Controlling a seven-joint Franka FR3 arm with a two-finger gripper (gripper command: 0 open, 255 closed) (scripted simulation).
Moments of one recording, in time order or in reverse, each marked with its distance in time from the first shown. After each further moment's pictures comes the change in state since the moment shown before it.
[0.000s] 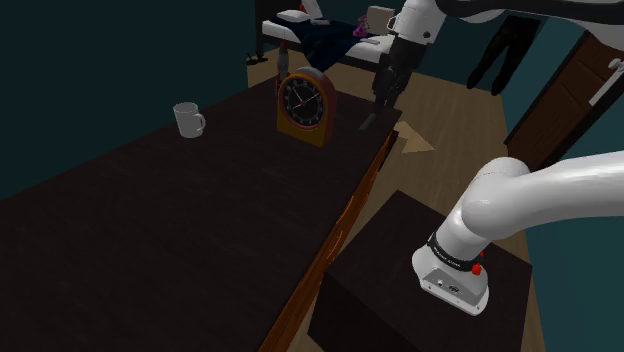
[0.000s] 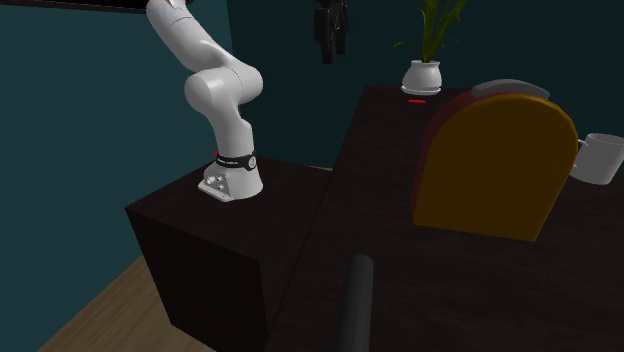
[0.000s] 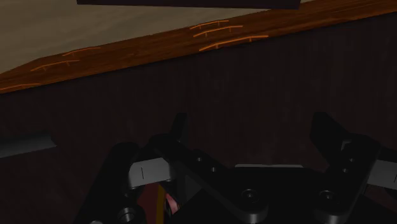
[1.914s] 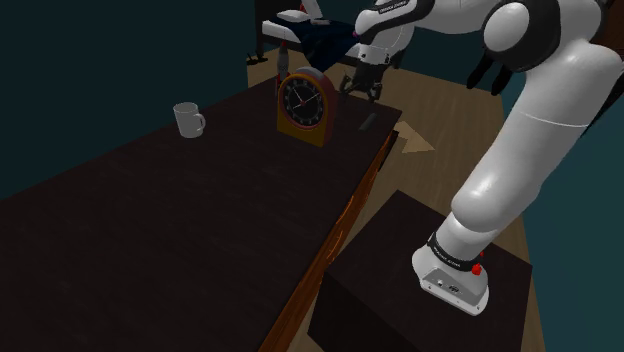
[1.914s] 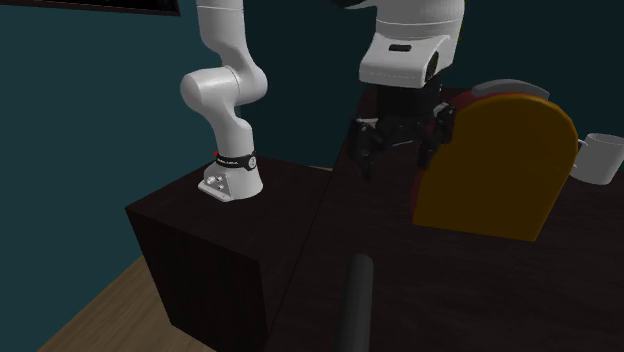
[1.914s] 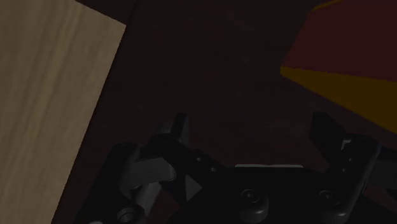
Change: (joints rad) arm -0.253 0.906 -0.174 0.503 0.077 0.258 0.433
